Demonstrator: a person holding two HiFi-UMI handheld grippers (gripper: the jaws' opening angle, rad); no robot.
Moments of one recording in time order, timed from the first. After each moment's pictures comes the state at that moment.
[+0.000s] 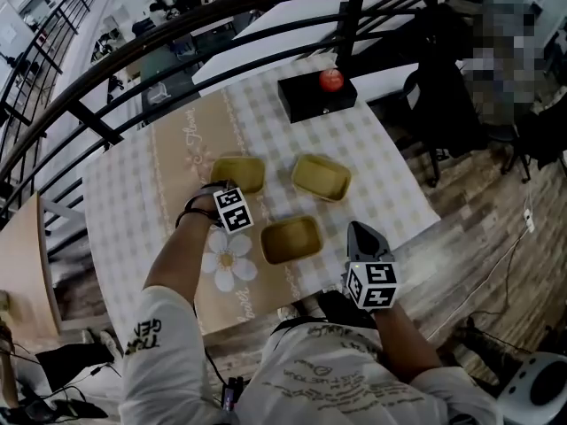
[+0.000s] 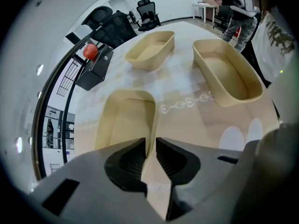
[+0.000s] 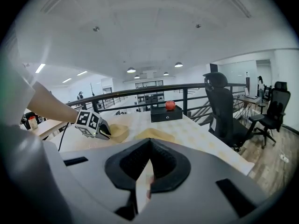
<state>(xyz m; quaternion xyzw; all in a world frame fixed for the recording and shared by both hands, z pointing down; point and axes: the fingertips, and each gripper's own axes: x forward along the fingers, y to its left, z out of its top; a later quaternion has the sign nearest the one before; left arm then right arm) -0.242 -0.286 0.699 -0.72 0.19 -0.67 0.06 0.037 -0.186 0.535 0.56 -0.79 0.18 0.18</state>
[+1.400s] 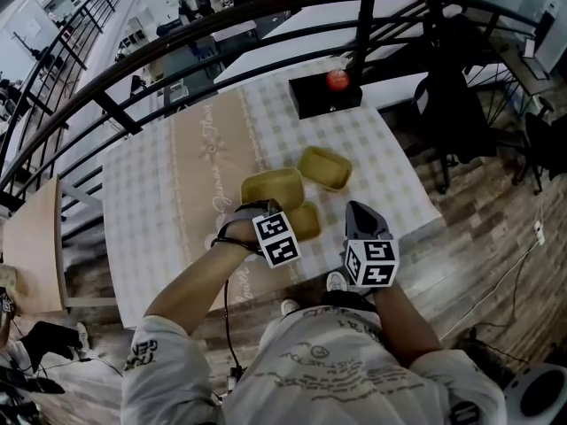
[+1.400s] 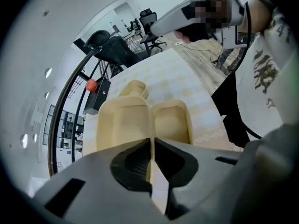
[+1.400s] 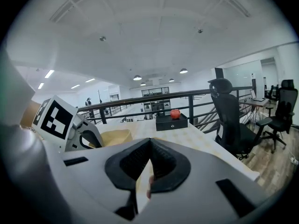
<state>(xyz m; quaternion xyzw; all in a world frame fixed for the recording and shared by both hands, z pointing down) -0.109 -0.164 0.596 -0.73 0.22 -0.64 0.06 0.042 -0.183 0.506 0.53 -0.82 0.16 0.13</state>
